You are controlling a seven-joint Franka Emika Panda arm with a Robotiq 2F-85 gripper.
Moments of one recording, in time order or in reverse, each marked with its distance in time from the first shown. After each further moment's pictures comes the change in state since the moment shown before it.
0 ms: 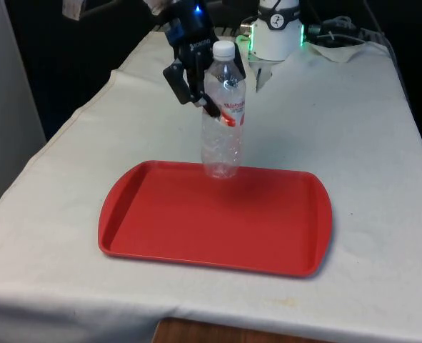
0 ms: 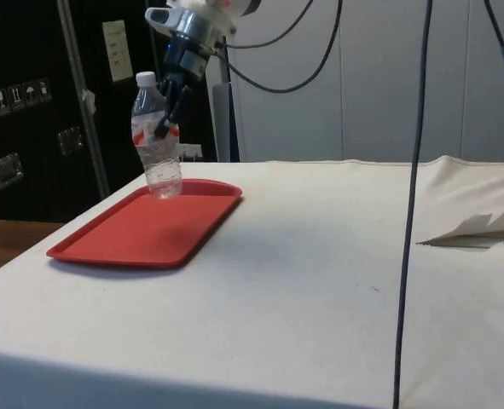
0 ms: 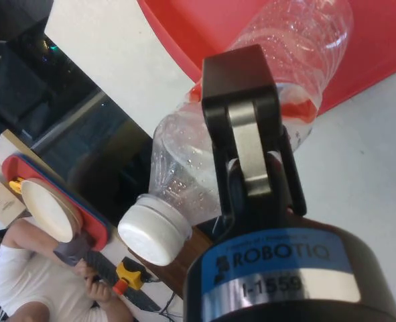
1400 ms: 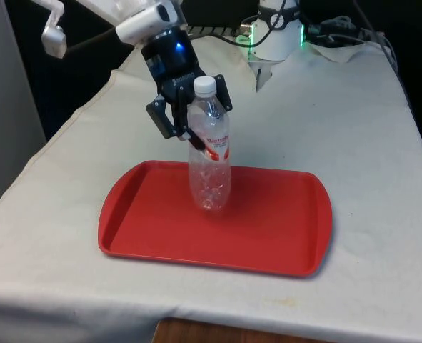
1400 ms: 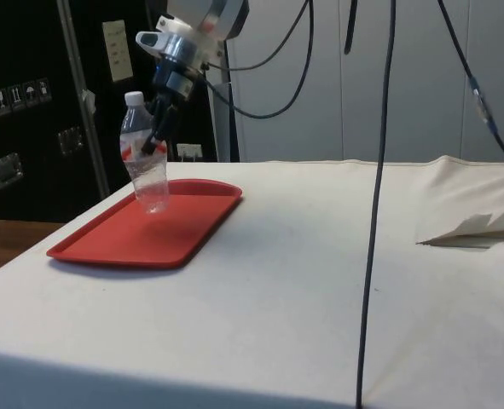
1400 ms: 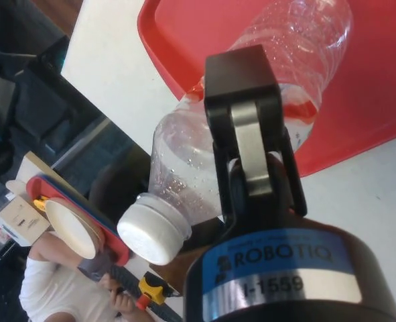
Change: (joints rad) arm -0.023 0.200 -0.034 0.196 0.114 -0.070 0.014
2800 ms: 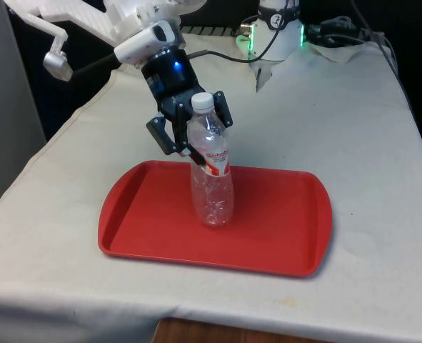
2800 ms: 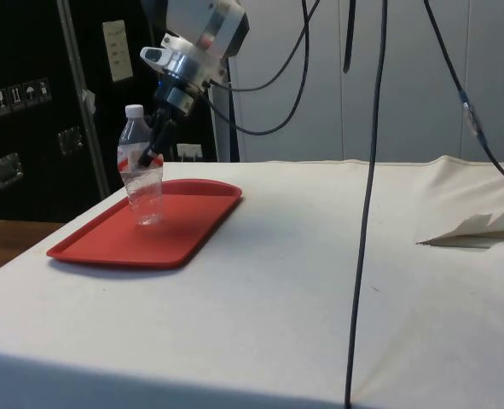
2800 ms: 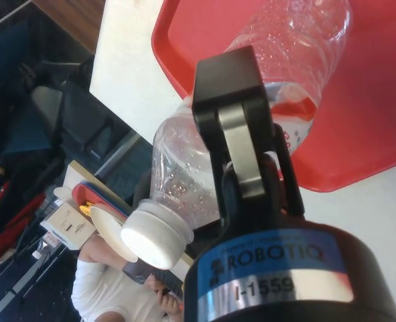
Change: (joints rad) arm -0.002 0.062 -0.007 0.018 0.142 -0.001 -0.071
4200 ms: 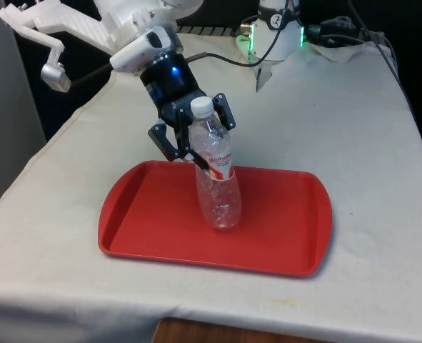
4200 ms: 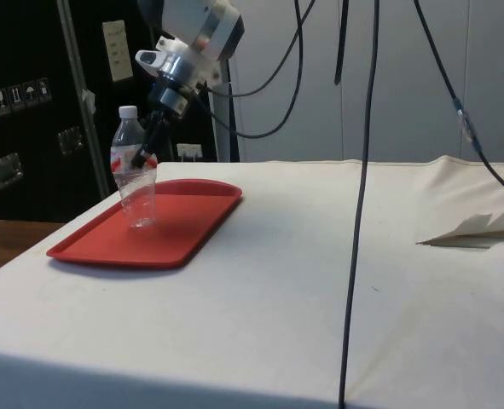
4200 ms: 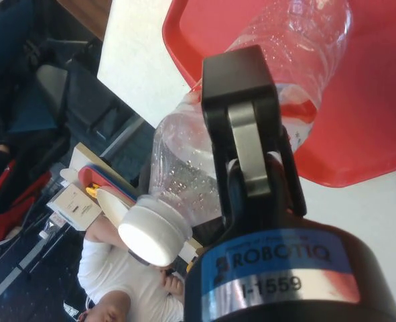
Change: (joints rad) arm -0.005 0.048 -0.018 0.068 0.031 -0.081 0.056
